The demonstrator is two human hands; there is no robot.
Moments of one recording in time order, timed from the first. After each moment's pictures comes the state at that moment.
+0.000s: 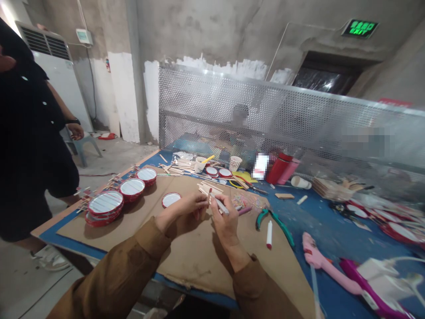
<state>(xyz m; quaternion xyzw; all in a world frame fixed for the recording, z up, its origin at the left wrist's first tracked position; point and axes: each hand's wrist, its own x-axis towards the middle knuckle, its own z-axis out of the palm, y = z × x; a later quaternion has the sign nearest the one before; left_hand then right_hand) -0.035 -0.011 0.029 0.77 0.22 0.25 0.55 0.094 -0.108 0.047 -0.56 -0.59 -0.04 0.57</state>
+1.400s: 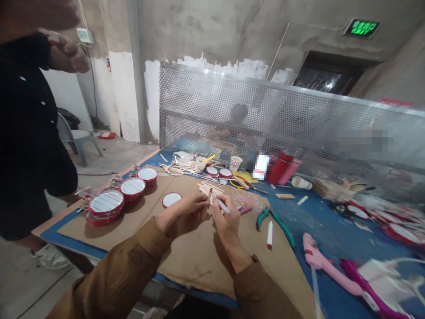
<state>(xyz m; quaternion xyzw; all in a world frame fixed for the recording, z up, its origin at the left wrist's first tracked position) -0.034 -0.009 0.025 0.77 0.24 0.22 0.55 0.094 -0.110 0.050 -0.57 -0.59 -0.06 0.57</state>
